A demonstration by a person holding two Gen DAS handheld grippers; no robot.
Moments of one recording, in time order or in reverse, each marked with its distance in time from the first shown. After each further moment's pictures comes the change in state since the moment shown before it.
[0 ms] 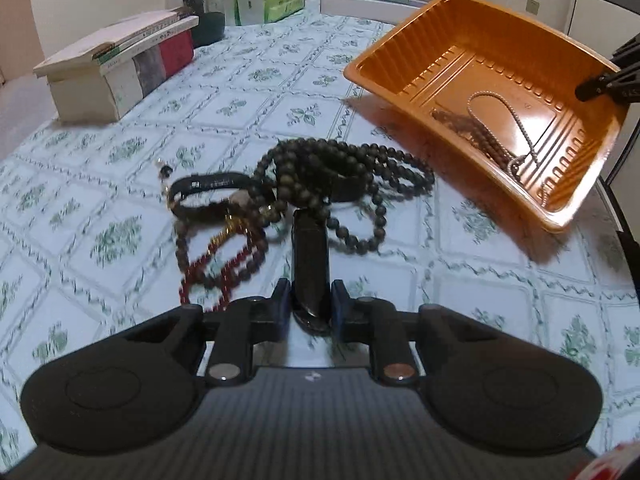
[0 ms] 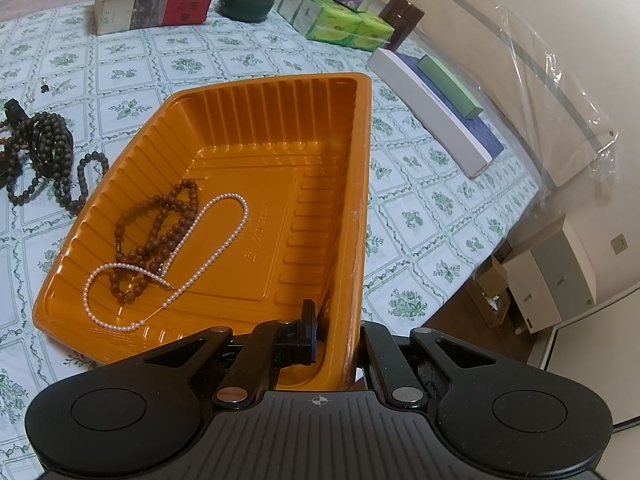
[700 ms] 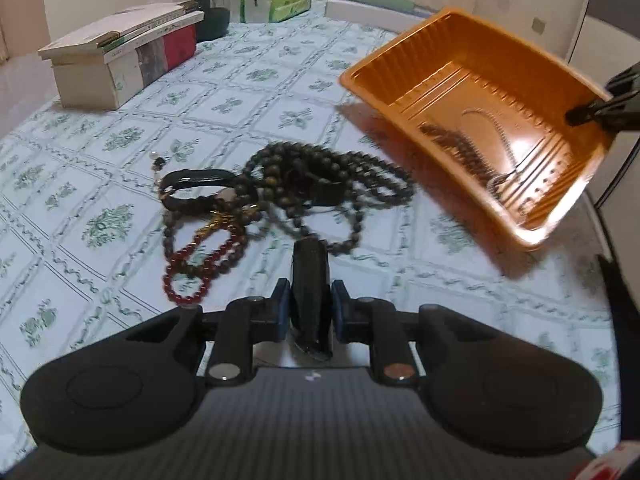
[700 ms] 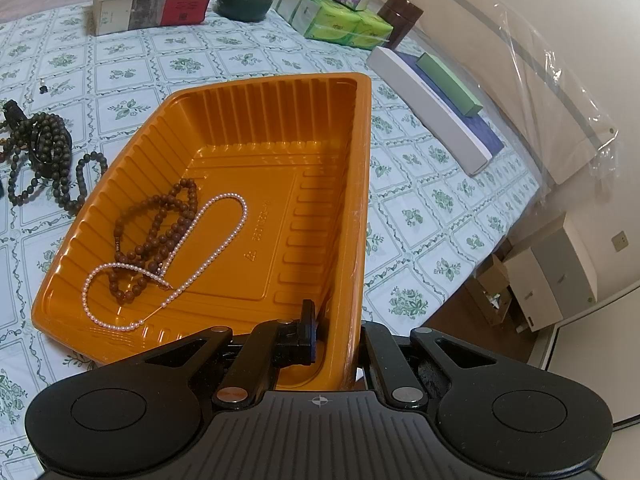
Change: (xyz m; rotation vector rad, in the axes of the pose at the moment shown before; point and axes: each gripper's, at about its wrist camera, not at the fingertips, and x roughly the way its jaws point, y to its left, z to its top) left arm -0.013 -0.008 0.004 -0.073 -0.005 -0.041; right arm 0.002 -0.001 0.000 0.005 0.002 0.001
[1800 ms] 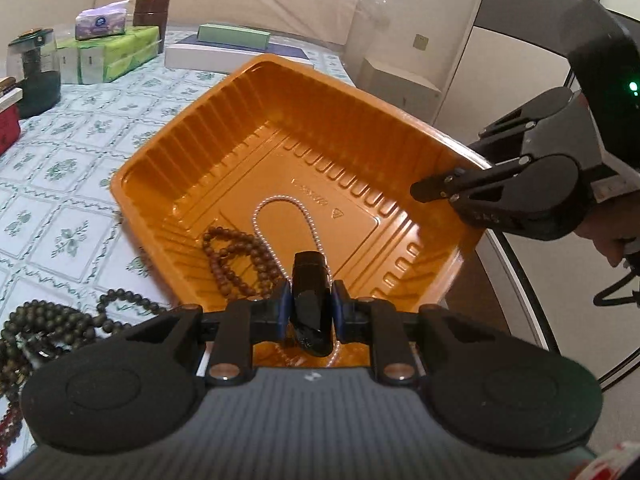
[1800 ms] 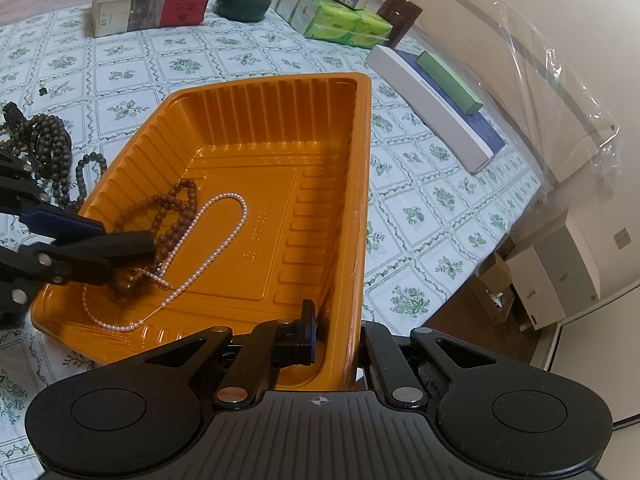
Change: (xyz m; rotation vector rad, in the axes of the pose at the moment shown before) left arm 0.048 -0.127 0.082 0.132 -0.087 -0.332; right arm 0.002 0.000 -0.001 0.006 0.001 0.006
